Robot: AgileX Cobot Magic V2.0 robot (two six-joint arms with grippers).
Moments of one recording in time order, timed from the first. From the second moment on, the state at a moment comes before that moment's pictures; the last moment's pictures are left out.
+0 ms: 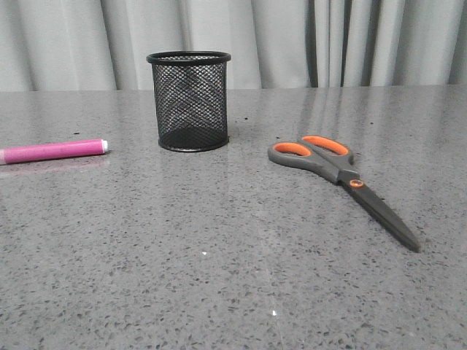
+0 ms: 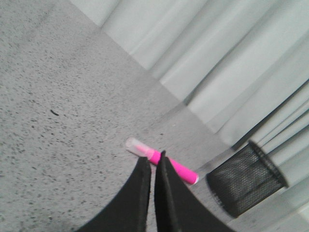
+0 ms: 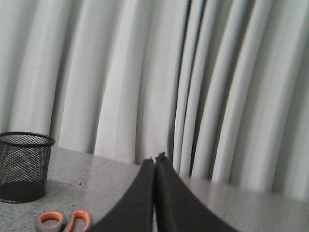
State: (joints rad) left arm 0.09 0.00 0.00 -0.97 0.21 0.21; right arm 0.05 -0.01 0.01 -0.46 -0.26 0.37
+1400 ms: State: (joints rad) left arm -0.32 1.01 -1.01 -0.15 1.00 0.76; right arm 0.52 0.71 -0.62 -0.21 0.52 0.44
